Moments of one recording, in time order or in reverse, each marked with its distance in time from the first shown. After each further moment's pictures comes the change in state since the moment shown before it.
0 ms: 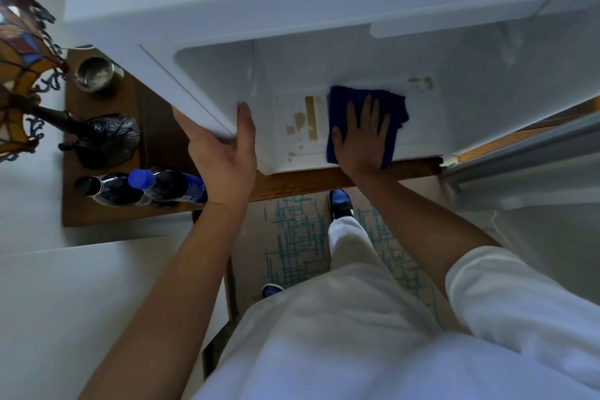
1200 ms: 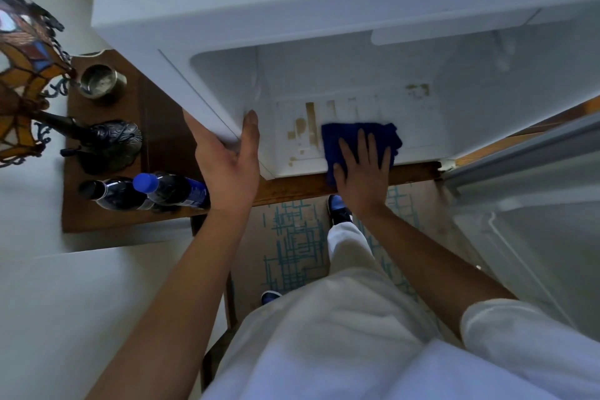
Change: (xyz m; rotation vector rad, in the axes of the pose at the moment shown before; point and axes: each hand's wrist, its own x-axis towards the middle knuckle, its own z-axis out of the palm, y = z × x) left_hand -0.001 -0.002 -0.007 -0.067 -0.060 -0.011; right_hand -0.067 0.012 0.006 0.000 0.017 -0.079
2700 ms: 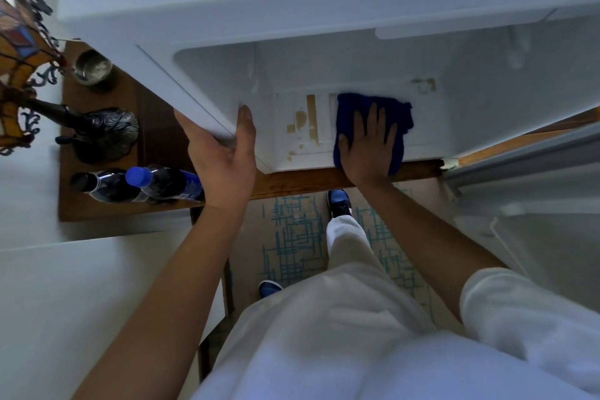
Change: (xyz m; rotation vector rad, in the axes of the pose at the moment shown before) left_hand 0.000 -0.001 0.005 0.023 0.012 0.035; right_hand 0.049 0.004 -0.012 0.006 -0.075 0.084
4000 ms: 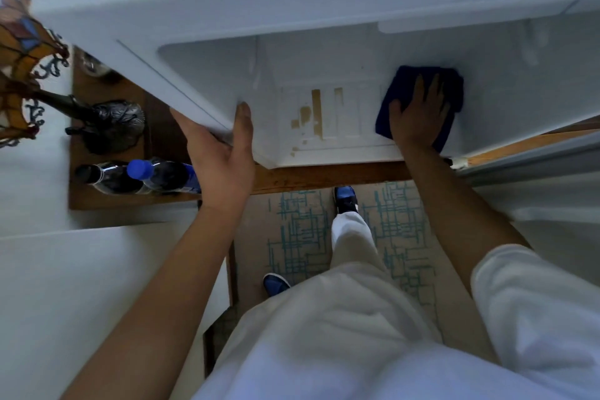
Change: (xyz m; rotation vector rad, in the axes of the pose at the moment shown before) left_hand -0.002 0.005 -0.001 0.006 -0.005 -0.054; right_hand 0.067 0.063 -0.021 0.201 0.057 0.255
